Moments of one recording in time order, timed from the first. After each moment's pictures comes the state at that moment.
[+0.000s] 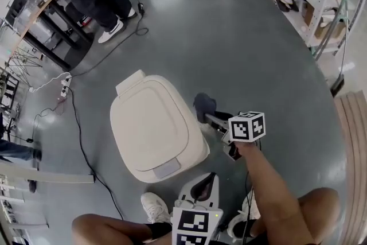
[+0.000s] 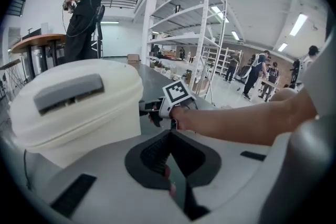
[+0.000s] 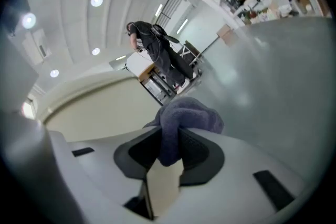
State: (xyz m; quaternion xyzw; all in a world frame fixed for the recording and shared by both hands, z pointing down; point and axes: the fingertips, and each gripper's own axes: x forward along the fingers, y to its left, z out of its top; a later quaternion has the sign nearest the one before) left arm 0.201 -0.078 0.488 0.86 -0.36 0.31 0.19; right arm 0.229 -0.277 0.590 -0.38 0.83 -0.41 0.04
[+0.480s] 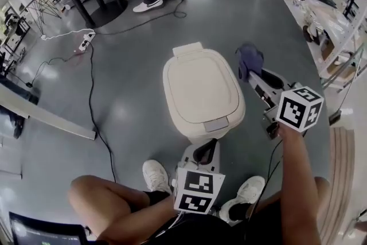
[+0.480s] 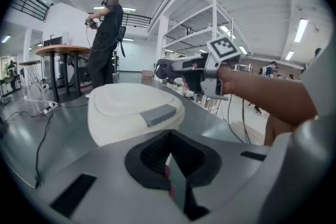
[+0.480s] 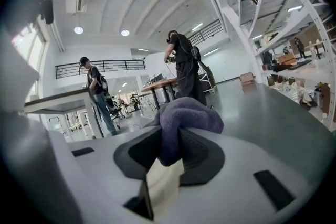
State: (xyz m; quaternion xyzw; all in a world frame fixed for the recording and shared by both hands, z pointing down) left arm 0.097 -0.085 0.427 0.86 -0.43 0.22 0.16; right arm 0.199 -0.237 0.331 -0.45 0.88 -0.18 -0.02
